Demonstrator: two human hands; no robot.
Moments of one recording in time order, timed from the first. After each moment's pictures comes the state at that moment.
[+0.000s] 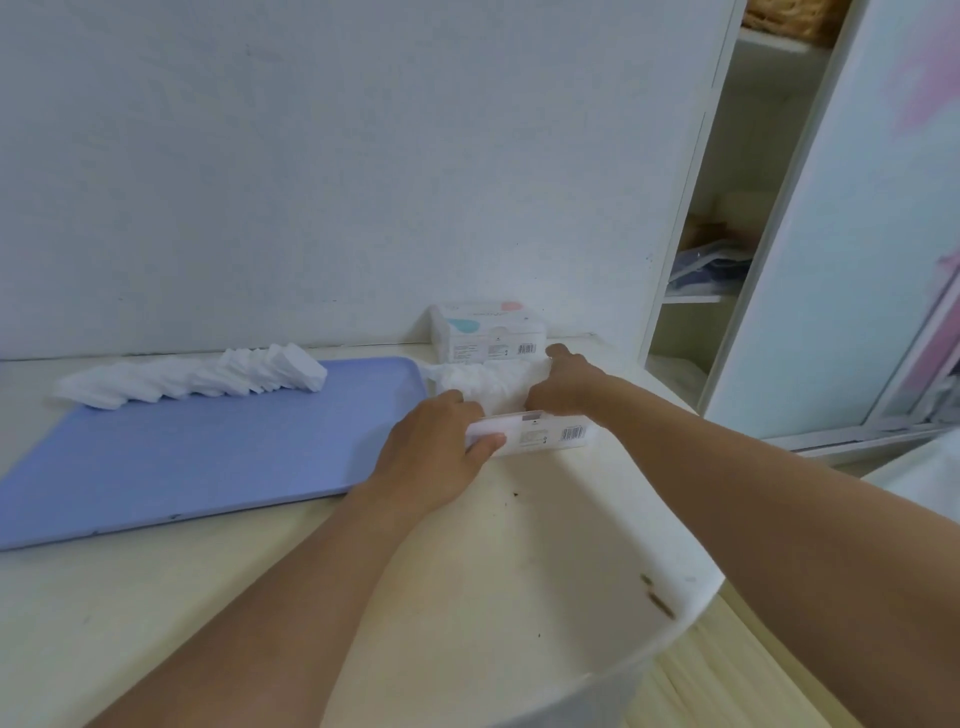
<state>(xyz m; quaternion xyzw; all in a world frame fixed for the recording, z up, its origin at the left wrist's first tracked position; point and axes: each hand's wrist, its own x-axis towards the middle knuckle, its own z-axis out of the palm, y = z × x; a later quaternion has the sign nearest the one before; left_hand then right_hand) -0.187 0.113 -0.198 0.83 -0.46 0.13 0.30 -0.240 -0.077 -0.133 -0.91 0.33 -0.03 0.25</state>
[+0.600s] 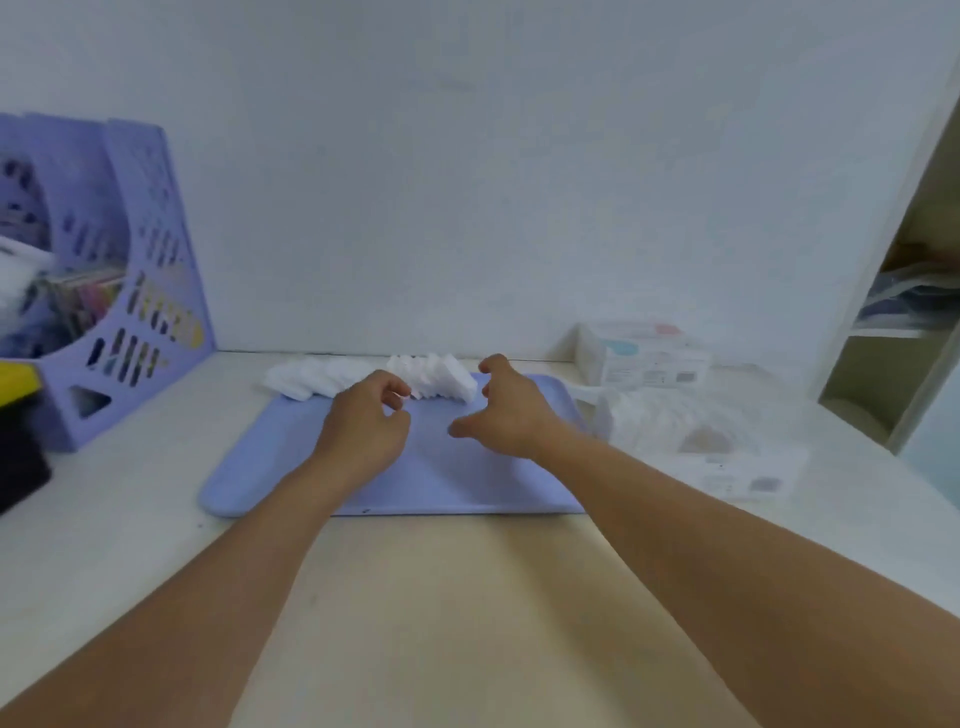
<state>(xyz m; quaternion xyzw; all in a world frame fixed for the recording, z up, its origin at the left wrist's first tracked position) -0.087 0.291 -0.178 0.87 -0.15 0.08 0.46 -0.137 0.114 -0.154 -0.93 0.05 -0.10 0.34</state>
